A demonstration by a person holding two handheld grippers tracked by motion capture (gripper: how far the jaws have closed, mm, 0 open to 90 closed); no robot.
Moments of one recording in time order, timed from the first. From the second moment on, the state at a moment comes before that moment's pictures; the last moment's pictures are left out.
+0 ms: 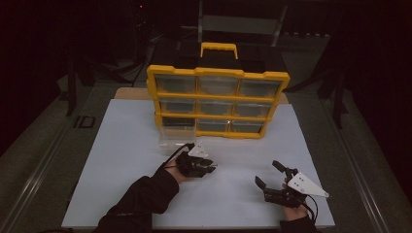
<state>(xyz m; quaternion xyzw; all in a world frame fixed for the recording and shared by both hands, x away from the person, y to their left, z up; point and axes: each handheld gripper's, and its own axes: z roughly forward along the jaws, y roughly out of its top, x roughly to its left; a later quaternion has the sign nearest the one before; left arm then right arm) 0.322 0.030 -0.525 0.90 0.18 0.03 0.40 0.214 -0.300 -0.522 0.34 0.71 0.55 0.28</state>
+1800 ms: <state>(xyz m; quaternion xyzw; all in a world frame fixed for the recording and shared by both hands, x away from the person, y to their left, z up) 0.317 0.046 -0.473 0.89 0.19 0.03 0.41 0.215 -0.300 -0.524 0.35 0.71 0.55 0.27</state>
